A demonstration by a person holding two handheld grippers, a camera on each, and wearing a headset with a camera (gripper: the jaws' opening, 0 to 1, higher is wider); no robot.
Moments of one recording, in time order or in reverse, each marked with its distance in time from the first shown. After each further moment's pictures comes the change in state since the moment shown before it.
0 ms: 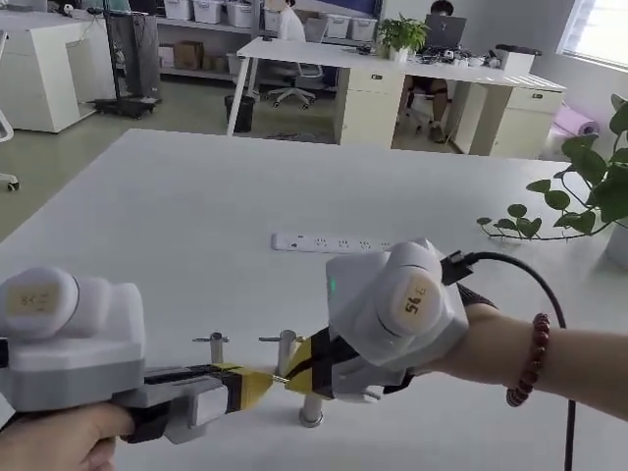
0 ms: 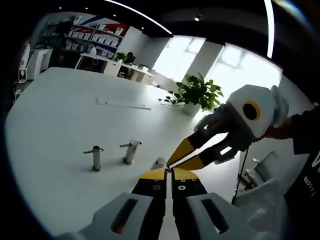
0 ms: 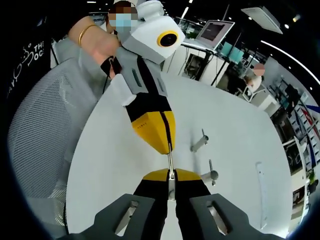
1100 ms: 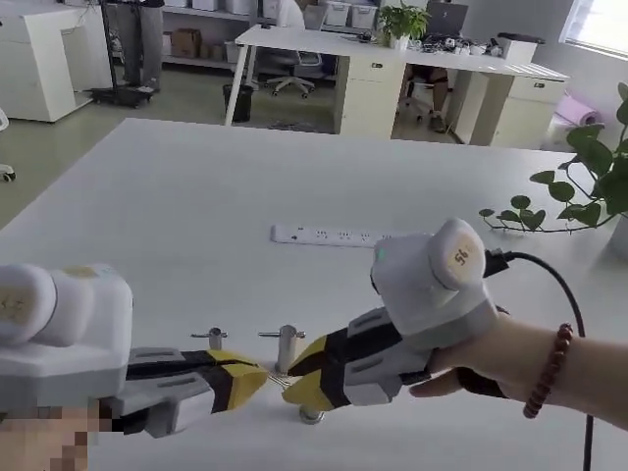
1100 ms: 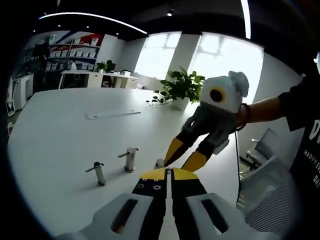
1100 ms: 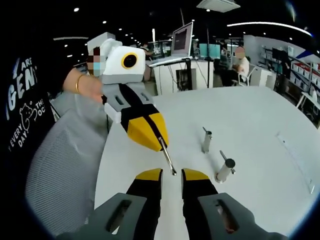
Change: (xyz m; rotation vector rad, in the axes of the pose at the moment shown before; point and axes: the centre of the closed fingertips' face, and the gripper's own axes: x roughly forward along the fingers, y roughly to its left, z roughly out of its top) left arm -0.006 -0.003 0.003 0.182 0.027 -0.073; right arm -0.001 0.007 0.001 0.422 -0.227 0.142
